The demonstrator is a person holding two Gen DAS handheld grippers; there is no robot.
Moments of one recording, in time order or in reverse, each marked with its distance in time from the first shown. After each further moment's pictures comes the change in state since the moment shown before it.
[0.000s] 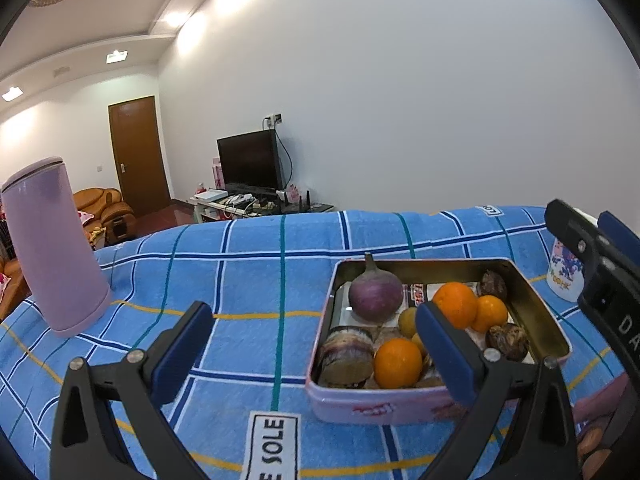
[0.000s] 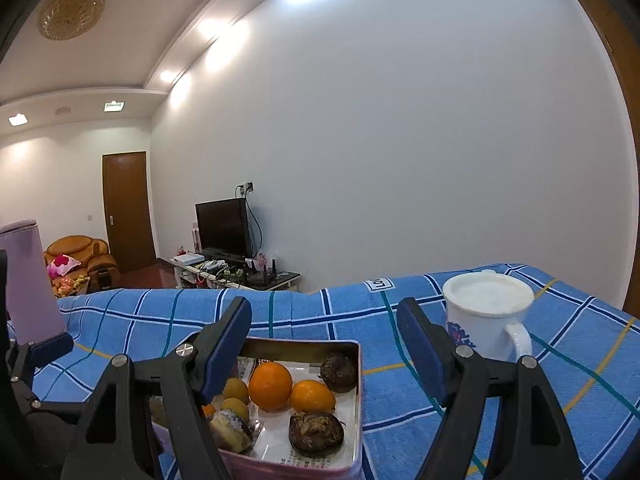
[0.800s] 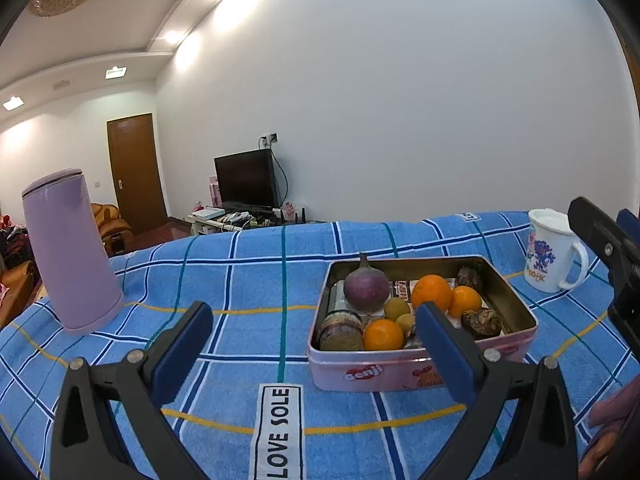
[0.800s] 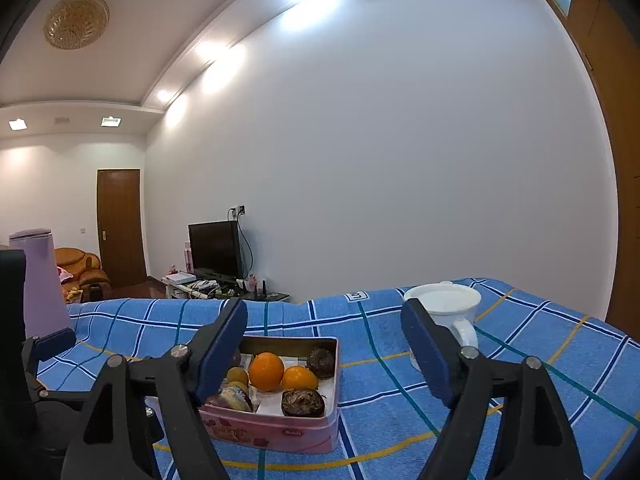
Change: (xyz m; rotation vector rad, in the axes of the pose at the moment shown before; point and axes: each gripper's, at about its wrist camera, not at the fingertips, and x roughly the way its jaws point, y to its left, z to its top) left arm -0.044 0.003 -0.016 0.015 -0.071 -0.018; right arm -0.070 -0.009 -0.008 -0.001 -0.099 -0.043
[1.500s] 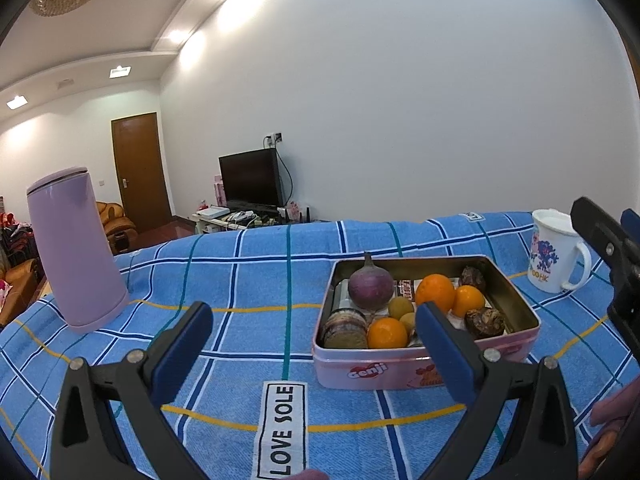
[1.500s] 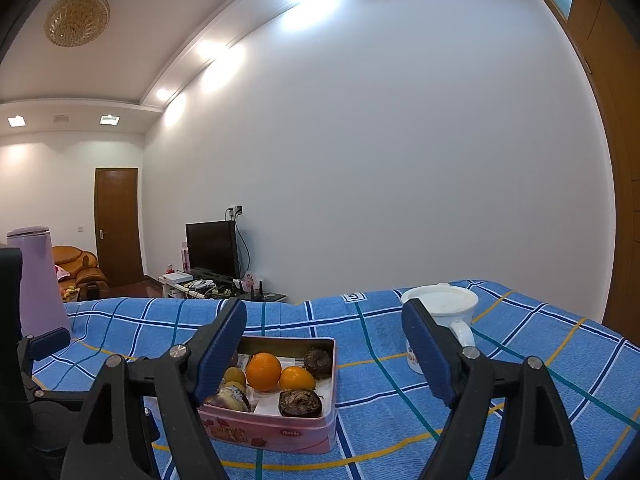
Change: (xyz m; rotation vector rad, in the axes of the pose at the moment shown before) left arm -0.002 0.002 -0.001 -0.007 0.000 0.016; right arm 0.001 0.003 0.004 -0.007 -0.002 -0.011
